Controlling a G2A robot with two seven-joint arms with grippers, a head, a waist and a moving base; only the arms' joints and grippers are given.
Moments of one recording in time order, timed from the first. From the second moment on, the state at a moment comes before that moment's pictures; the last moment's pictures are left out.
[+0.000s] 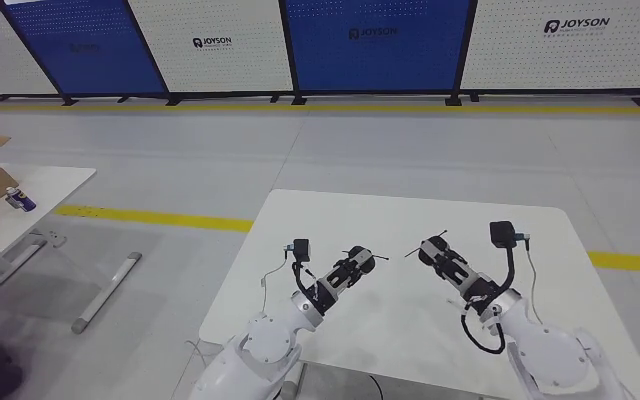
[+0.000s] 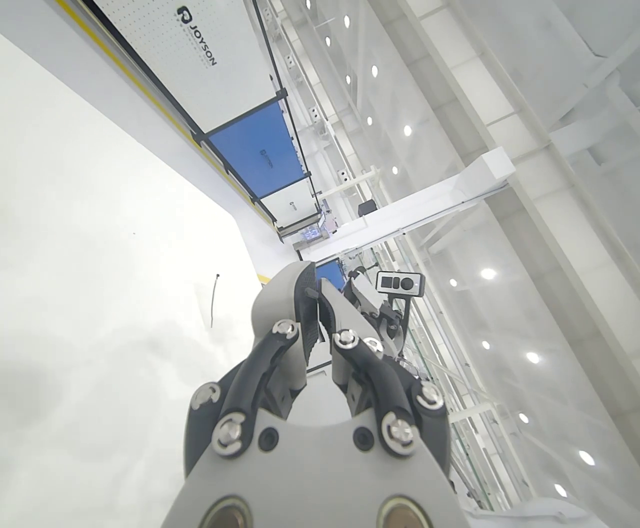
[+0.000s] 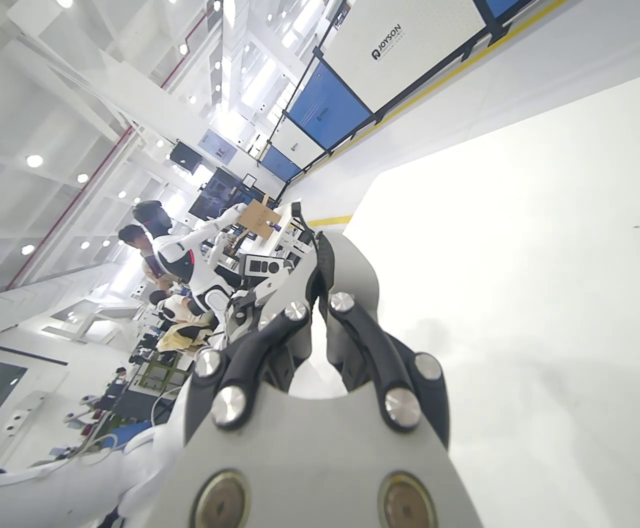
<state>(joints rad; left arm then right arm) 1.56 -1.22 -1.16 -1.79 -0.10 -0.22 -0.17 -1.40 -1.13 1.23 -1.93 -0.18 0.07 0.49</state>
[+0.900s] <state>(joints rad) 1.56 -1.22 -1.16 -1.79 -0.10 -0.22 -0.17 -1.42 -1.16 1.12 -1.88 -0.20 0.01 0.26</state>
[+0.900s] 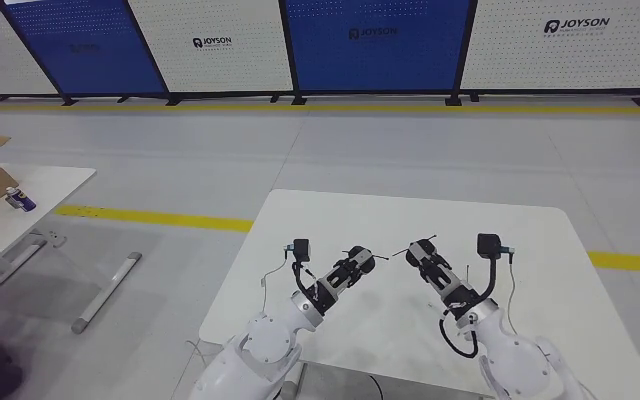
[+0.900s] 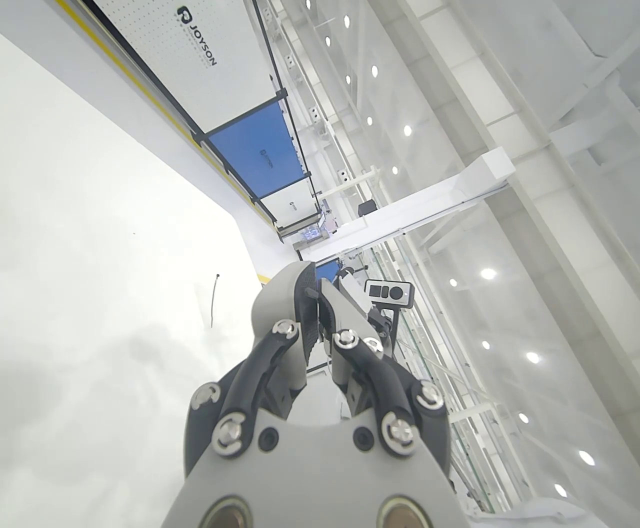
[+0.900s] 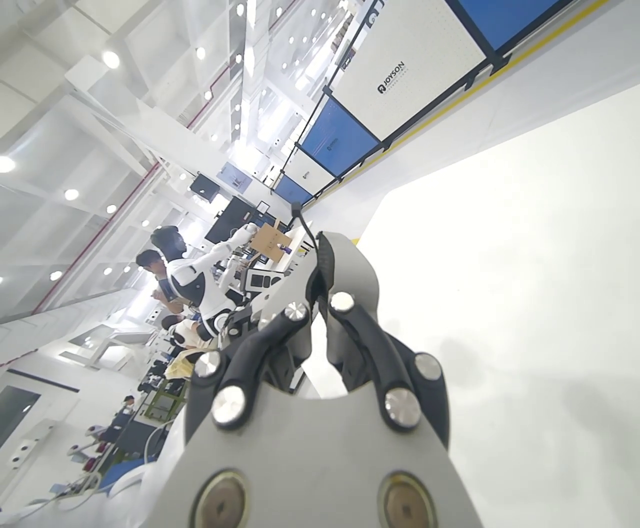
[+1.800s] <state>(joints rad) 1.56 -1.22 -1.16 -1.79 -0.10 -0.22 -0.17 -1.43 -1.17 1.12 -1.86 -0.19 0.01 0.25</state>
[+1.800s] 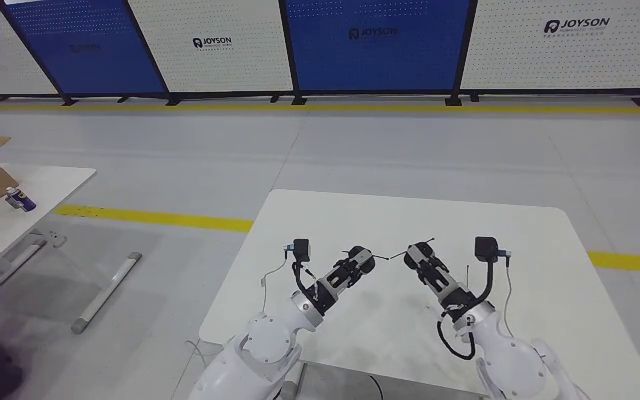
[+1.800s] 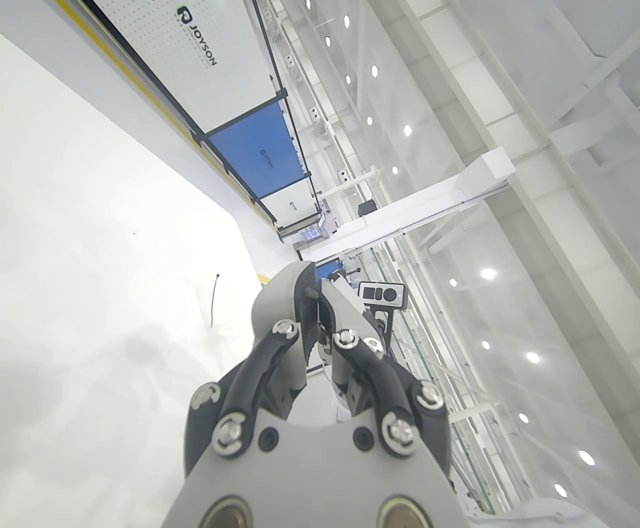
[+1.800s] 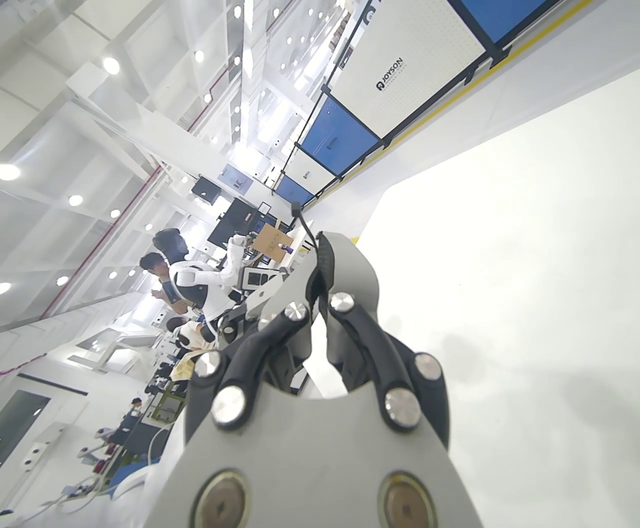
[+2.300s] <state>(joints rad) 1.56 -1.22 -1.16 -1.79 -0.10 -0.22 -0.17 -1.43 -1.18 1.10 -1.87 -0.21 0.02 0.25</state>
